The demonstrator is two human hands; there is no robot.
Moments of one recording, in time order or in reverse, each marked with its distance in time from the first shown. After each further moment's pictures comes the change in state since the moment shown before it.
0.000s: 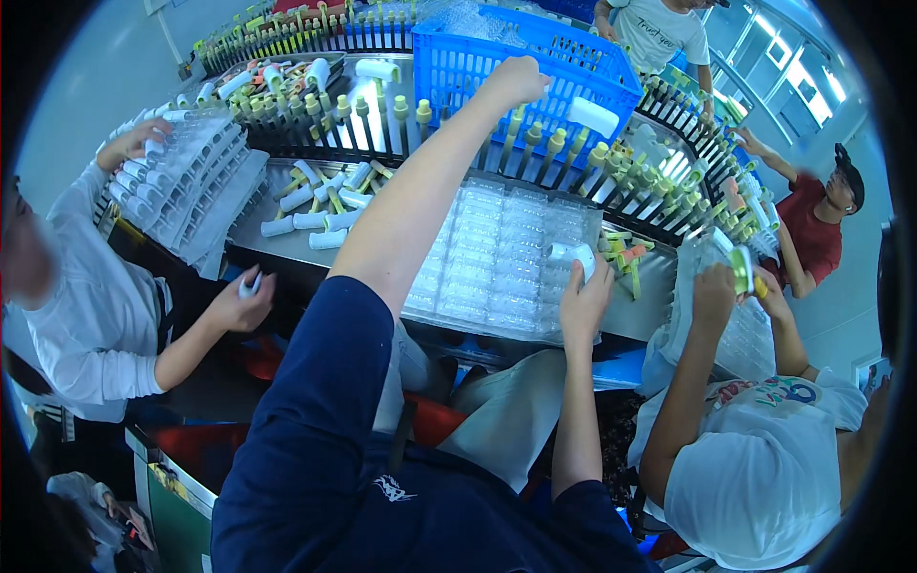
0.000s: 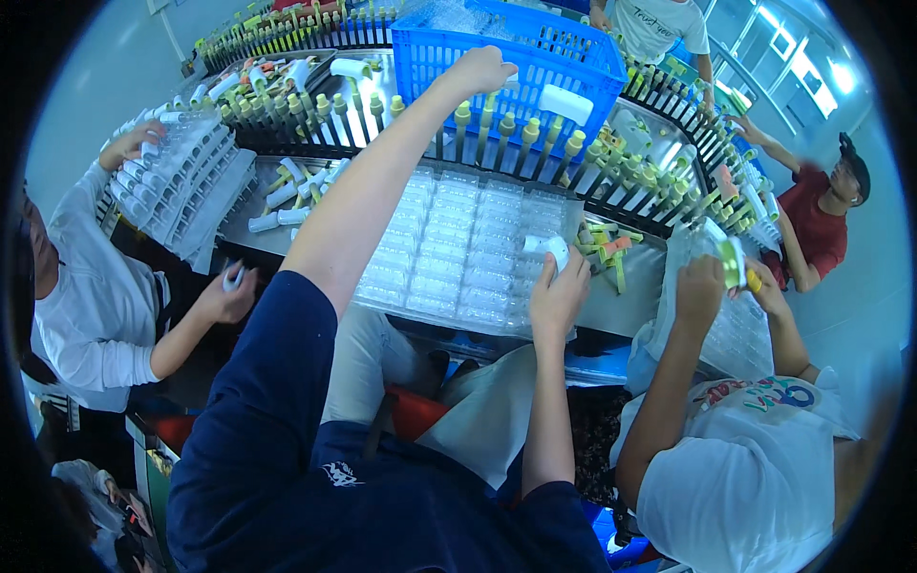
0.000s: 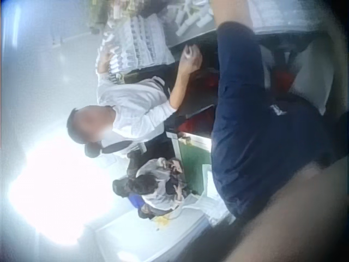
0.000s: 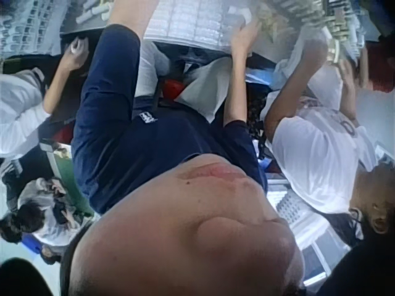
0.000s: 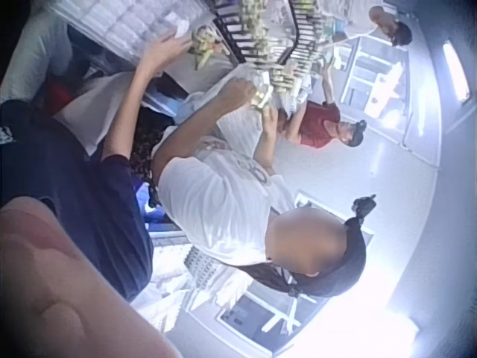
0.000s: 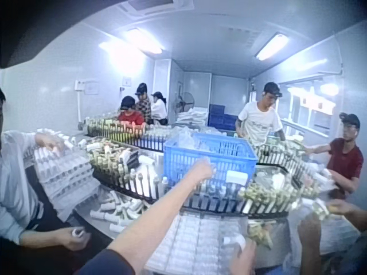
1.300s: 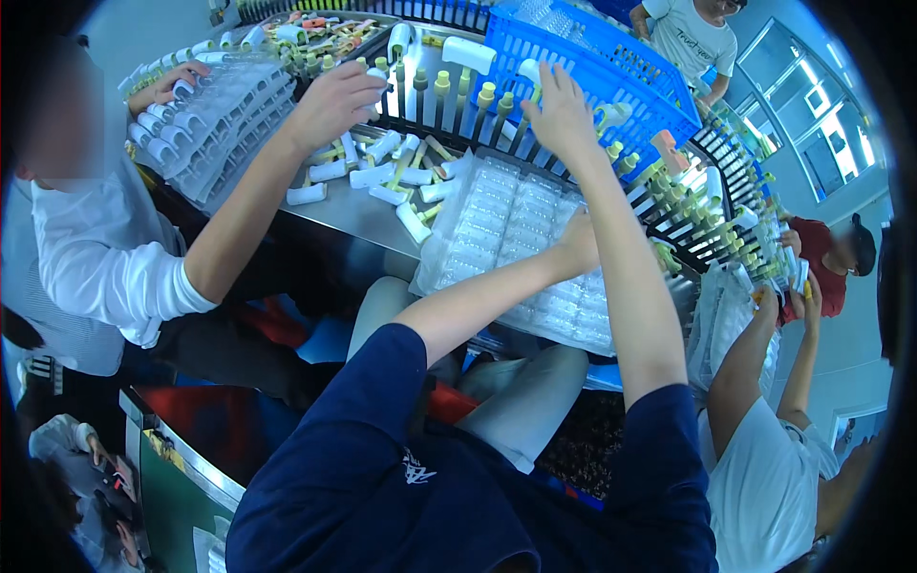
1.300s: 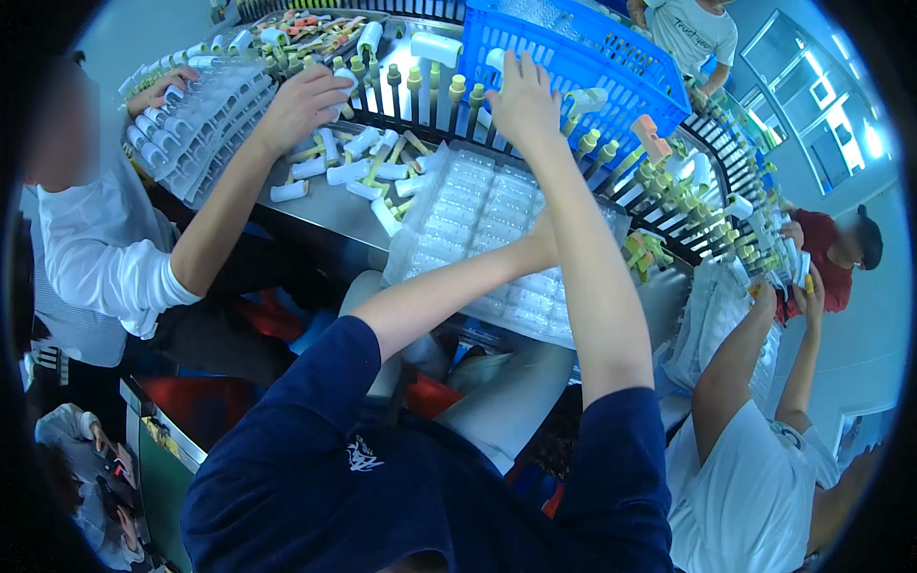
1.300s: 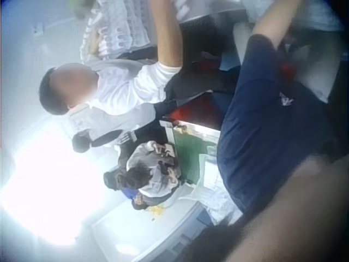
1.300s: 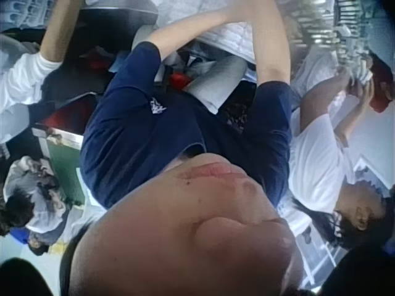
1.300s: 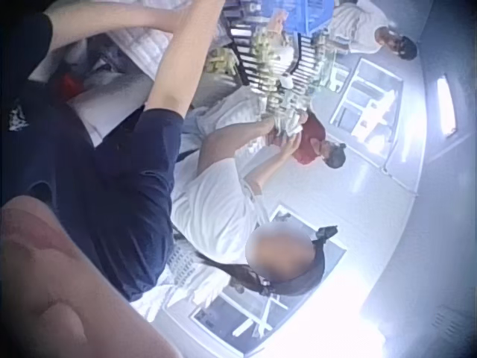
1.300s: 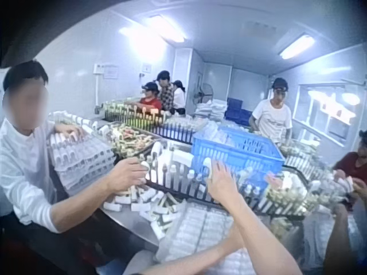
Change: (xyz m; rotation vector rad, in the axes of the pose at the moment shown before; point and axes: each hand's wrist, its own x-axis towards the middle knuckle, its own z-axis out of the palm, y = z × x) left_hand -0.179 -0.002 0.148 -0.502 -0.025 0.373; right_hand 0.163 -0.201 0.105 -0.170 -0.157 -0.725
